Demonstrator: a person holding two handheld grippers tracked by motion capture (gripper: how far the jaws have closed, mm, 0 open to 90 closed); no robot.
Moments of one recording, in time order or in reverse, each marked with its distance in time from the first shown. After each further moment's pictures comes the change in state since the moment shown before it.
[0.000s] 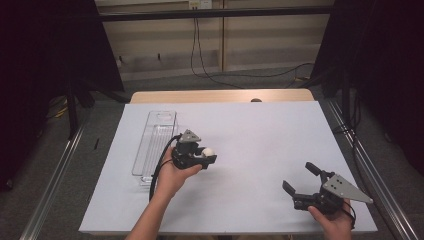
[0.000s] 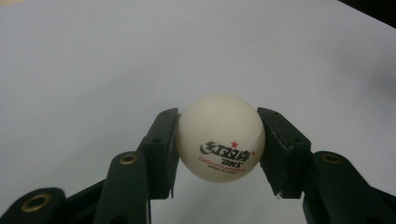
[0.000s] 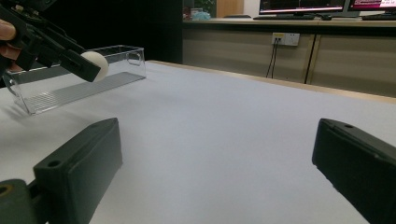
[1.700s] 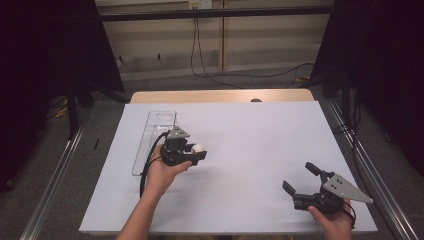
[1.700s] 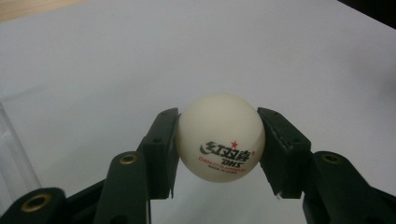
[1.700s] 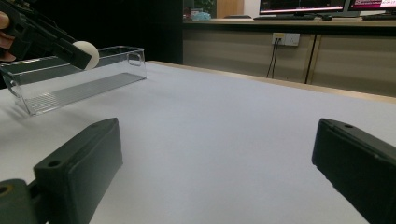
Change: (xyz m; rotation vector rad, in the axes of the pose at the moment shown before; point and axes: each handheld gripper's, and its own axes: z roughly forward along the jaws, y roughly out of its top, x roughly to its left) left arm 0.017 -0.001 -0.024 -0.009 0.047 -0.033; right arm 0.000 0.000 0.001 -0.008 -0.001 0.006
